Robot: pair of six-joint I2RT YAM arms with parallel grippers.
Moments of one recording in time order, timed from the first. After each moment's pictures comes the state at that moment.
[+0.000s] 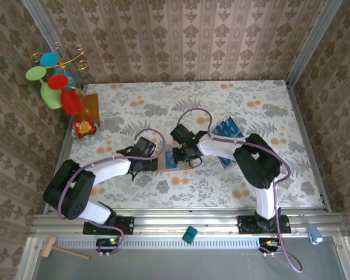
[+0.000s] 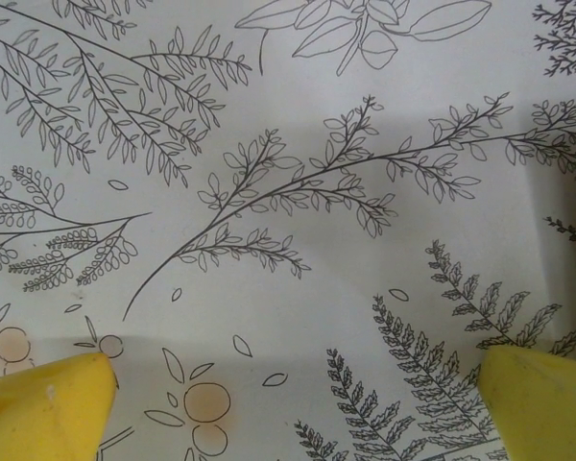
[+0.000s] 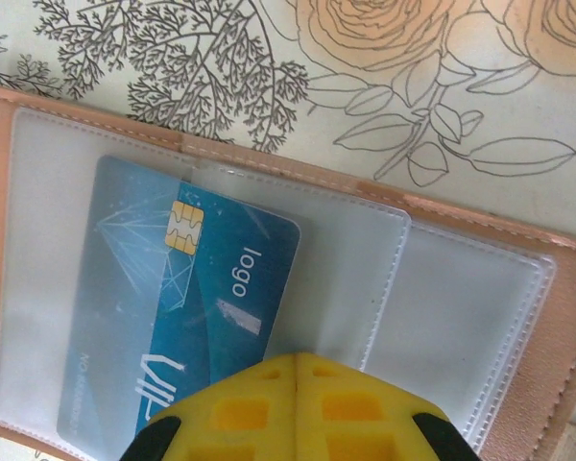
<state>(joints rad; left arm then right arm) -0.63 1.46 0.65 -0.34 -0.27 -0.44 0.76 1.95 1.28 -0.49 -0.05 0.49</state>
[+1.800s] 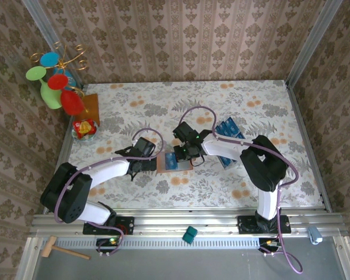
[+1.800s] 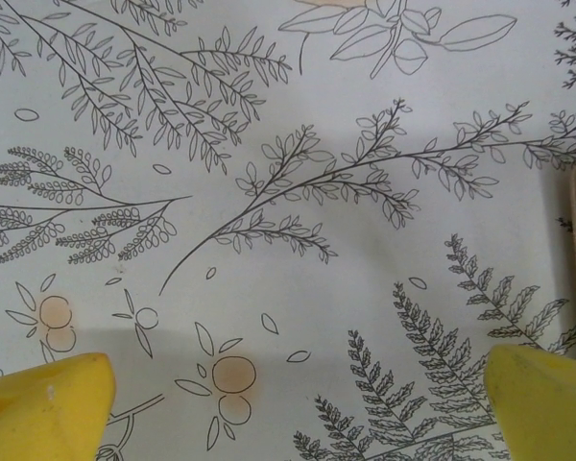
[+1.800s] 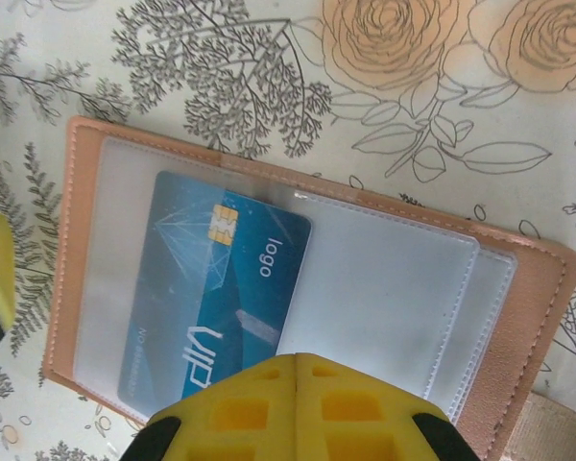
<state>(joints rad) -0.63 1.42 0.65 -0.39 -0.30 -0.49 0.74 1.89 1.24 -0.48 -0.09 0.50</state>
